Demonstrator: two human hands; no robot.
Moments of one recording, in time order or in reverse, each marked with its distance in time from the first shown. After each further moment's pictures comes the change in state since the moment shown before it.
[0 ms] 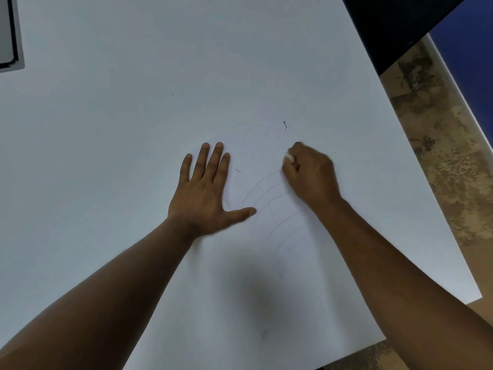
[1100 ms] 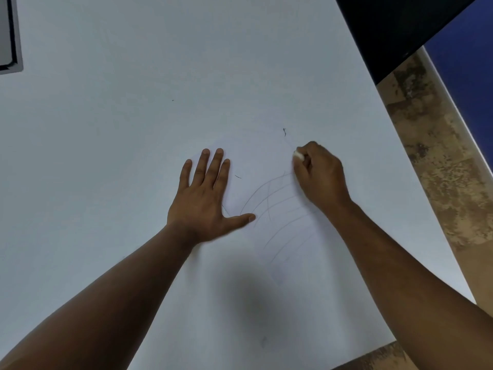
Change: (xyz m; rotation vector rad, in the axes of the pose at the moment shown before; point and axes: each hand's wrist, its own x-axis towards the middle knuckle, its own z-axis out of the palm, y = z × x) left_hand -0.001 -0.001 0.000 -0.019 0.005 0.008; right_hand 0.007 0.014 -0.012 0.048 0.022 0.037
